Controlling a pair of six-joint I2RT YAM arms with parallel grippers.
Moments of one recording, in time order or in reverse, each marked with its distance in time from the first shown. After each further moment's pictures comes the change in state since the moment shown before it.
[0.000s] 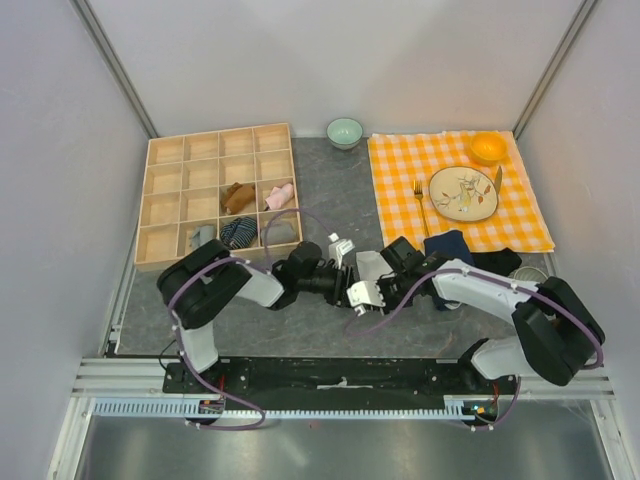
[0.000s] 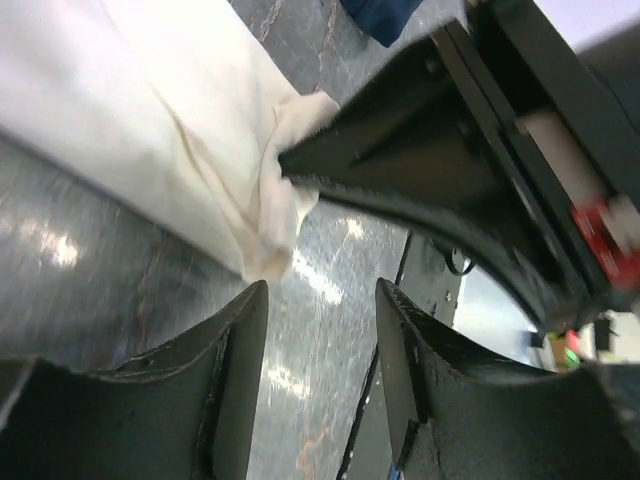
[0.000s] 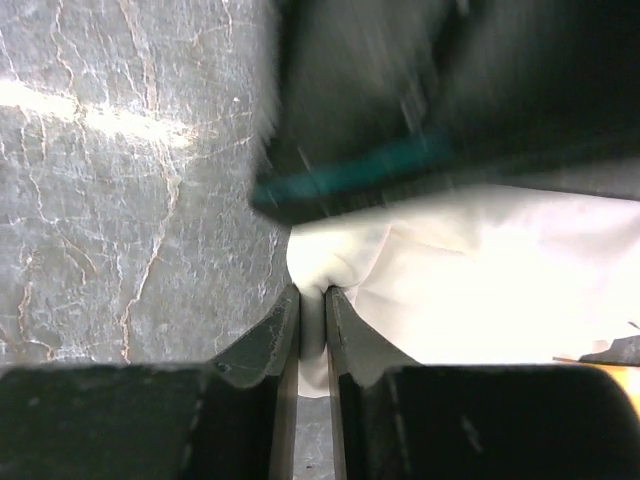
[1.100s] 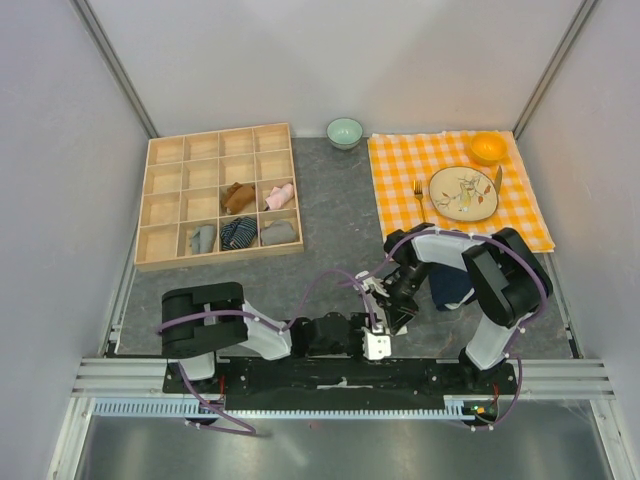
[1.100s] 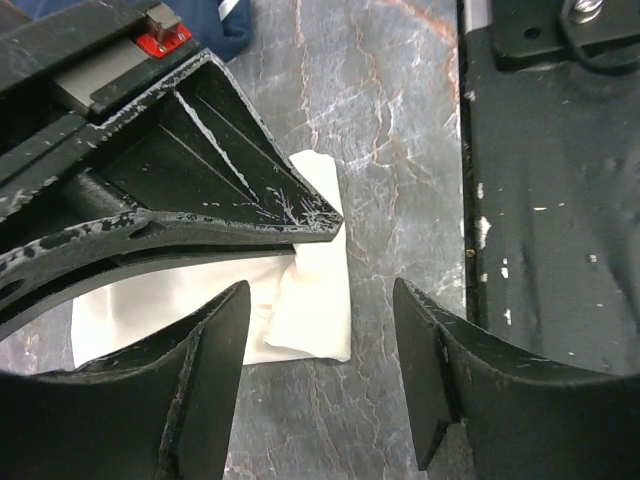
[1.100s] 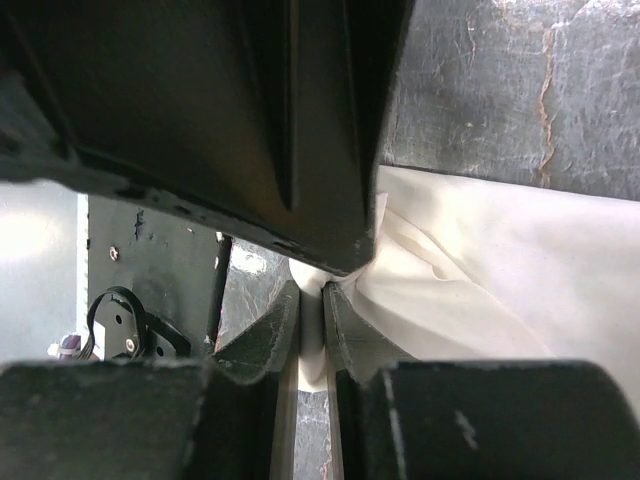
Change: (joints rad) left arm -0.551 -0.143 -0.164 0.154 -0.684 1.120; right arm -0.163 0.385 0.251 -0.555 -0.423 -0.104
